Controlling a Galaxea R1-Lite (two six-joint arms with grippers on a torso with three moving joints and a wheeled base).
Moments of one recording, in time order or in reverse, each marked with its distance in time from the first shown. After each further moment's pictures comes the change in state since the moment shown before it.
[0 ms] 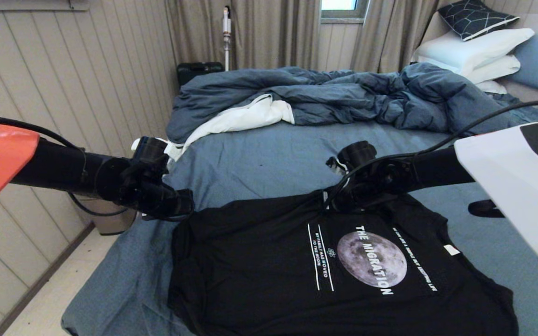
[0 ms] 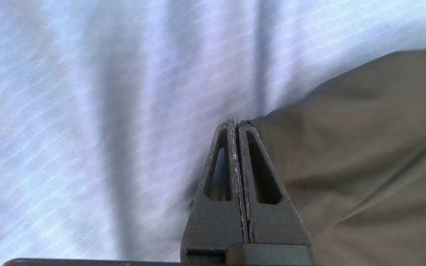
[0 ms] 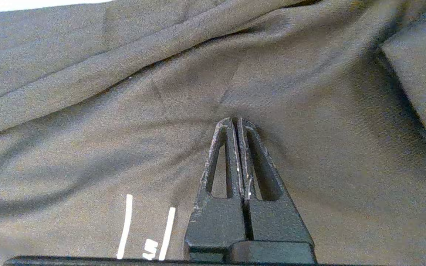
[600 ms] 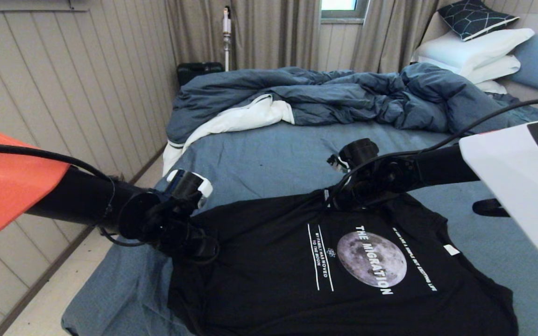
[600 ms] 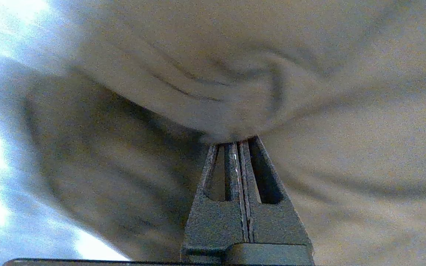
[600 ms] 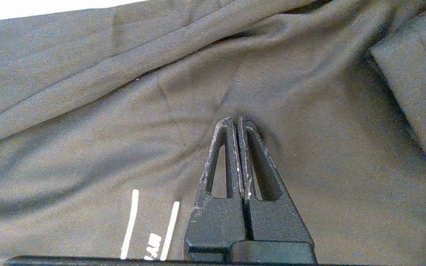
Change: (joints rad) left arm -0.175 -0.034 0.183 0.000 0.021 -0.031; right arm -0.002 -0.013 0.000 0.003 0.001 0.000
